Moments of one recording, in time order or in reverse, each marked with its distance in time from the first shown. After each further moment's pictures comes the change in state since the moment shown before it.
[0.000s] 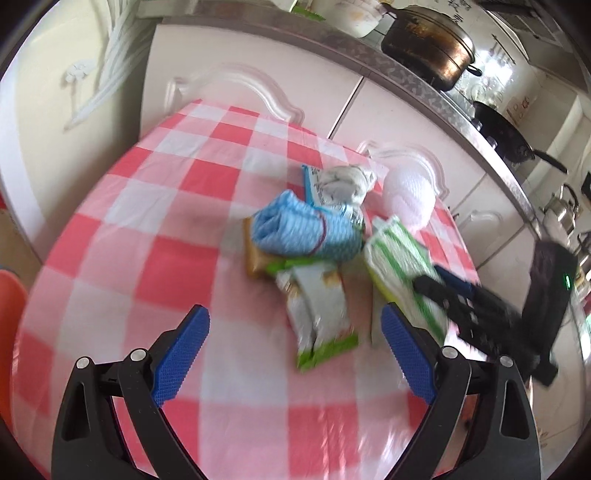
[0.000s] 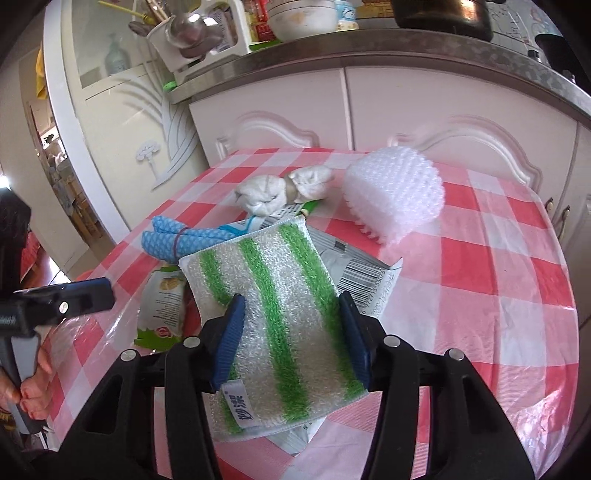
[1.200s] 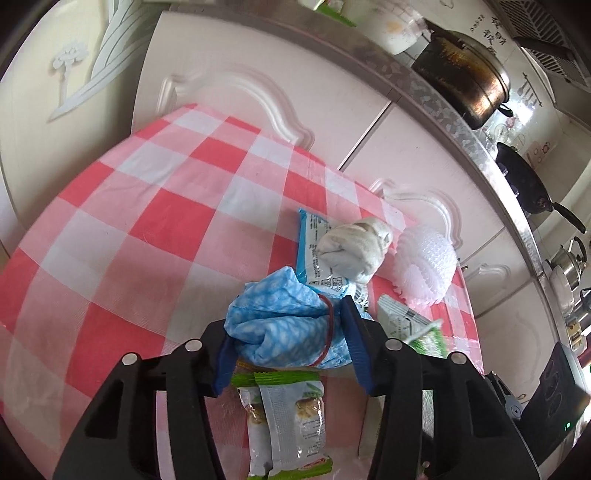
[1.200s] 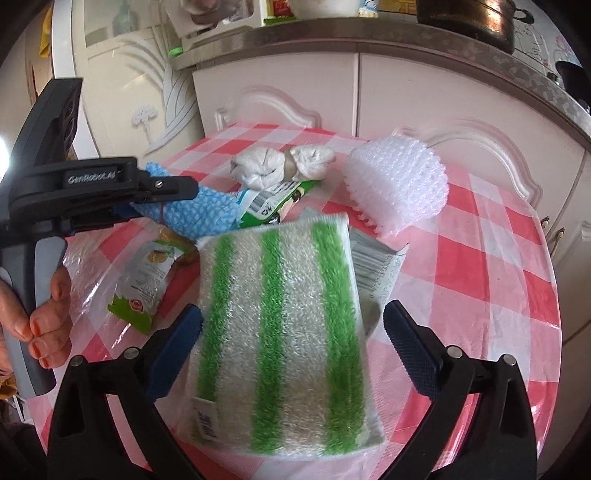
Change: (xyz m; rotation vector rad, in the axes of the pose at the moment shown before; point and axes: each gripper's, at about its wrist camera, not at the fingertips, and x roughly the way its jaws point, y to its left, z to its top) left arm 0.052 -0.009 0.050 -0.110 -0.081 -0.005; right arm 0.010 0.009 -0.001 -0.105 0.072 -0.052
